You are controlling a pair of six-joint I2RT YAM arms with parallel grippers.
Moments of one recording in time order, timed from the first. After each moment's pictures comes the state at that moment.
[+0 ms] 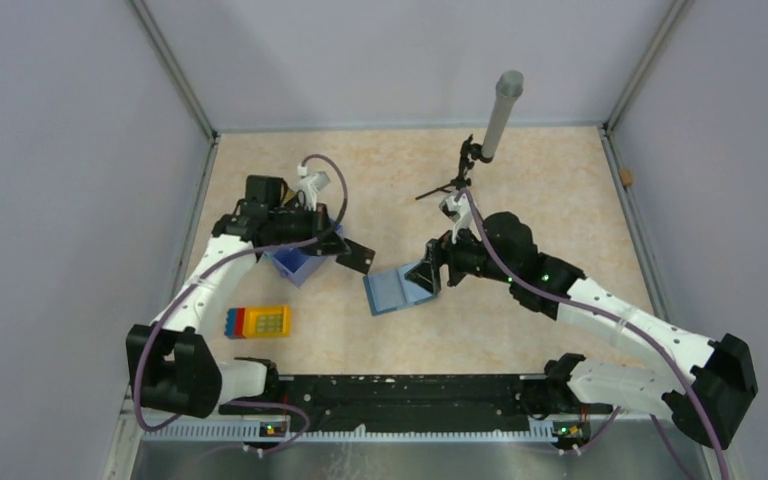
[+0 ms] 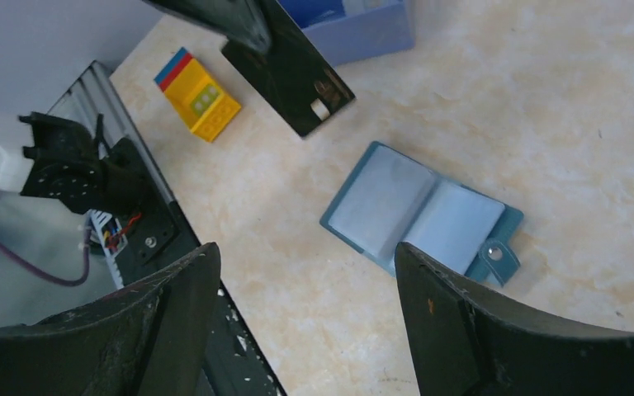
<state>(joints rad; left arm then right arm) -0.10 1.27 1.01 -0.59 0.81 -0.10 0.80 1.04 0.79 -0.13 -0.22 0.33</state>
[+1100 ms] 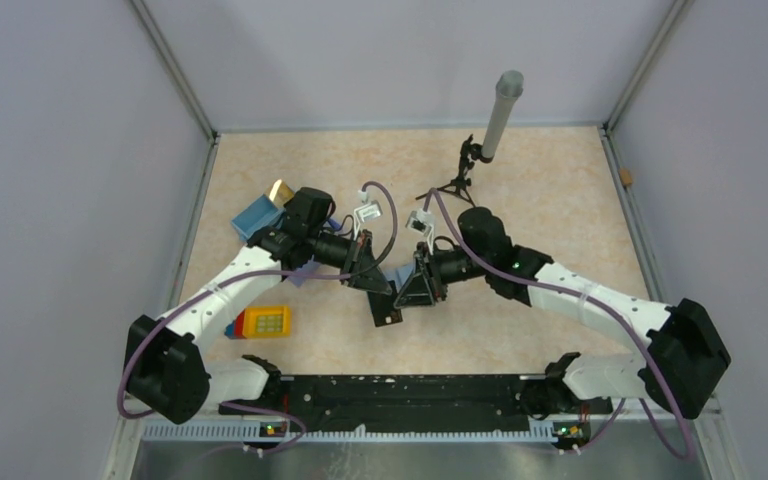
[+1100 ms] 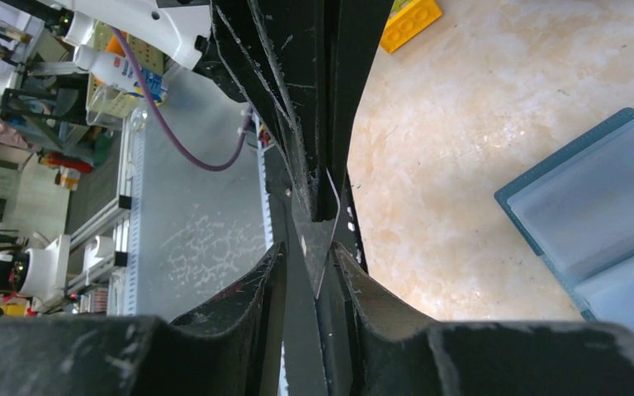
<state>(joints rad) -0.48 1.26 0.94 -0.46 1.15 -0.13 0.79 1.23 0.82 -0.04 -0.80 0.36</state>
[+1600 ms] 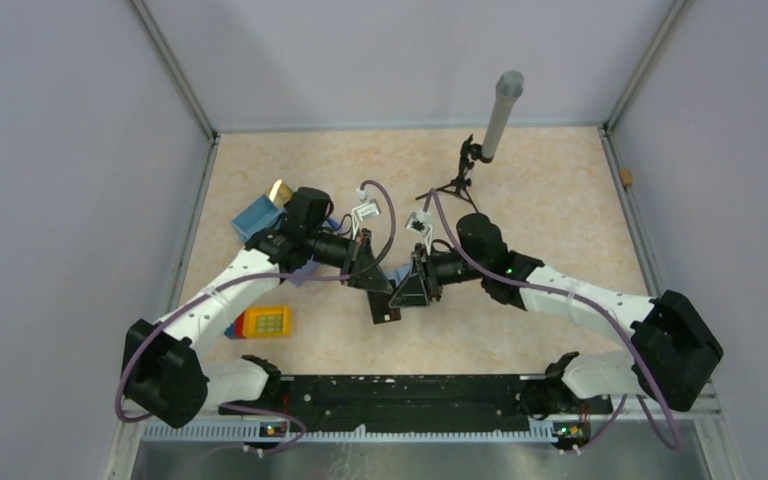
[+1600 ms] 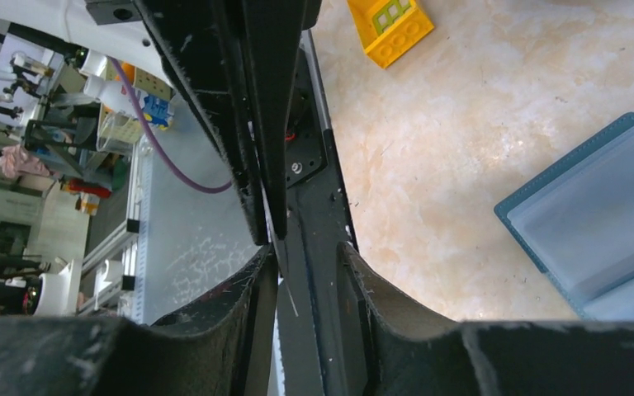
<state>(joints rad) -0.48 1.24 0.93 -0.41 1.16 -0.16 0.79 1.28 0.75 0.15 -0.80 0.47</state>
